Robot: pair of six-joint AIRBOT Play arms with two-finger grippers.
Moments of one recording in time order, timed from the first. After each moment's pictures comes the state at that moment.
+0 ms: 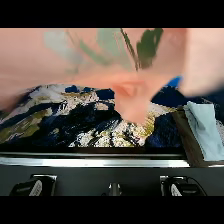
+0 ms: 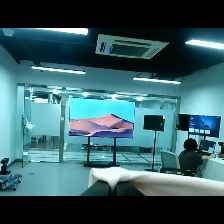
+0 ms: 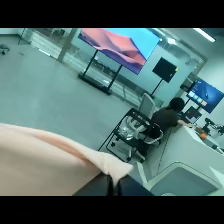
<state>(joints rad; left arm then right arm) 0.23 -0.60 1.84 1.13 -0.85 -1.50 -0.05 -0.76 1.94 -1.45 1.04 0.99</state>
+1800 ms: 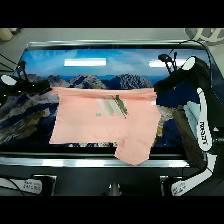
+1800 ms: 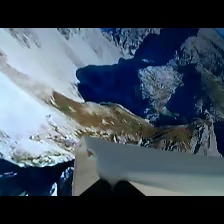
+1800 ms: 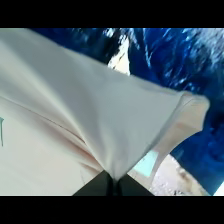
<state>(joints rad) 0.22 -1.61 1.41 1.06 -0.94 -1.39 -0.05 -1.78 1.76 -1.21 1.33 1.01</state>
